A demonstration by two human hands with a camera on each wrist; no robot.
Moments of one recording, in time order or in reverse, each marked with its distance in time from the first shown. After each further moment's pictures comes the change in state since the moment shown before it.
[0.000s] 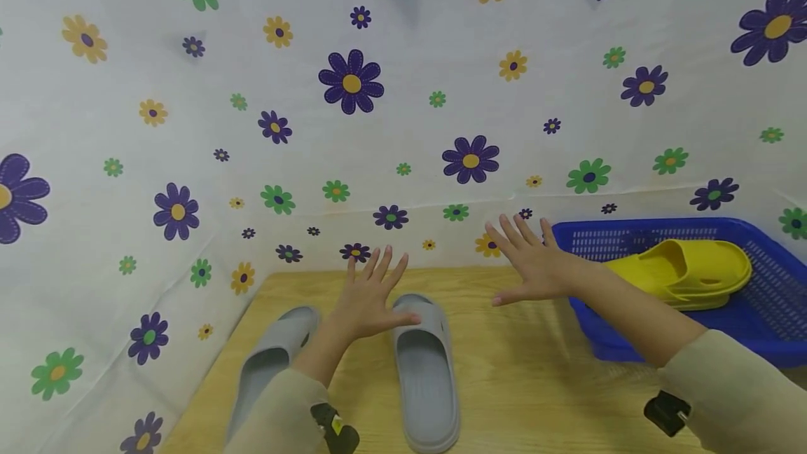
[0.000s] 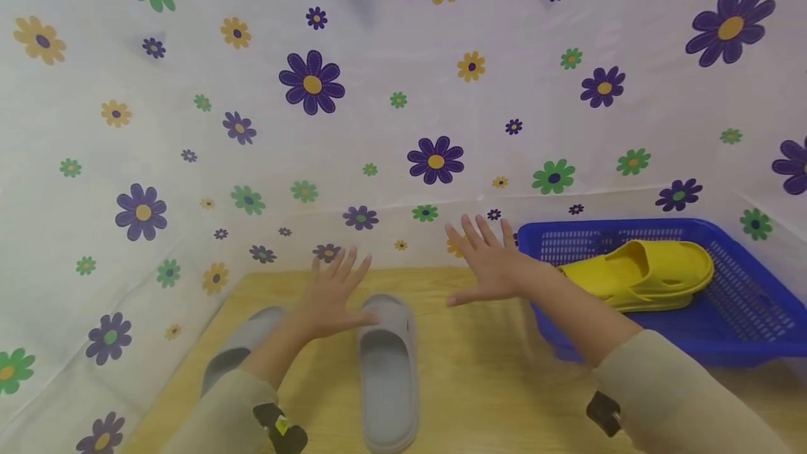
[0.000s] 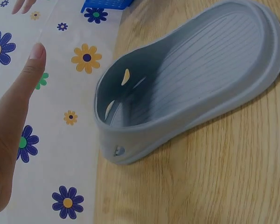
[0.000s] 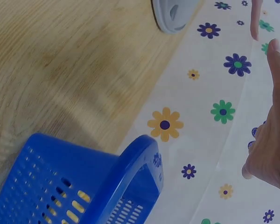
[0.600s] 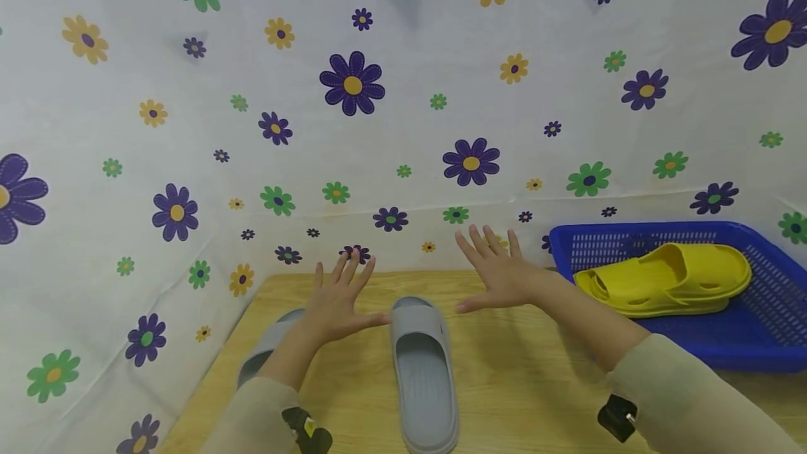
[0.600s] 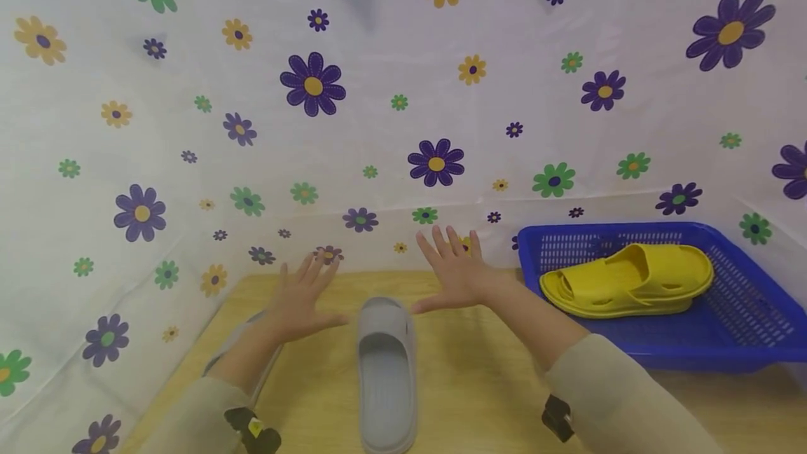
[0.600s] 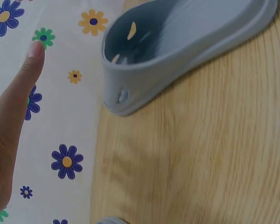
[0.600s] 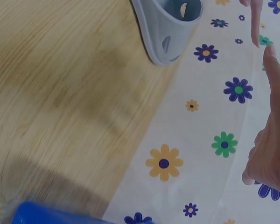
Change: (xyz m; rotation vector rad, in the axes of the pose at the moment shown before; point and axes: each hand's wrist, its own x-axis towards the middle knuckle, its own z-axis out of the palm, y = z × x) left_hand -0.023 -0.045 0.005 0.004 0.075 -0.052; right_hand 0.032 -0.032 0.018 0.063 -0.021 -0.008
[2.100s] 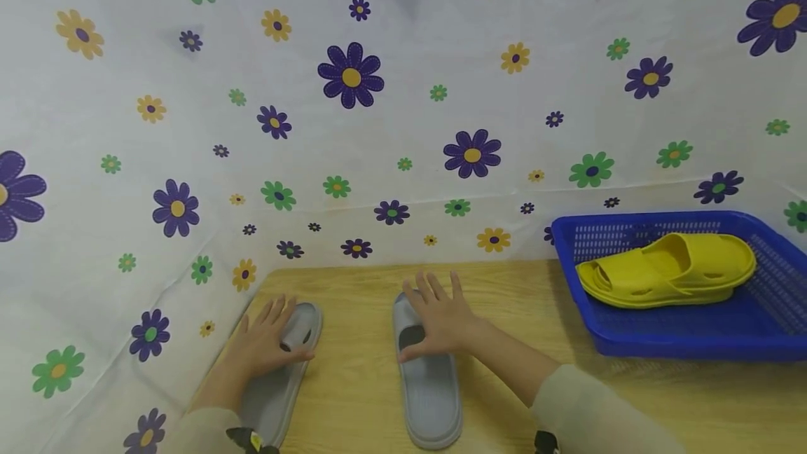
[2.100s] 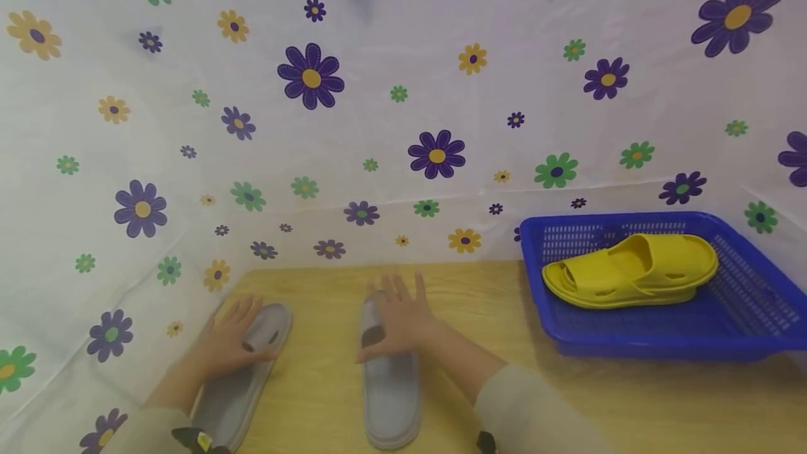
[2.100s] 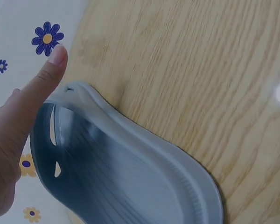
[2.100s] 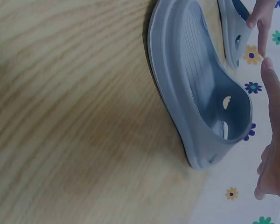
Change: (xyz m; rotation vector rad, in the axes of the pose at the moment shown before) left_hand -0.090 -0.098 0.024 -0.047 -0.159 -0.230; right_hand 0.042 -0.071 0.097 -0.060 0.021 -0.018
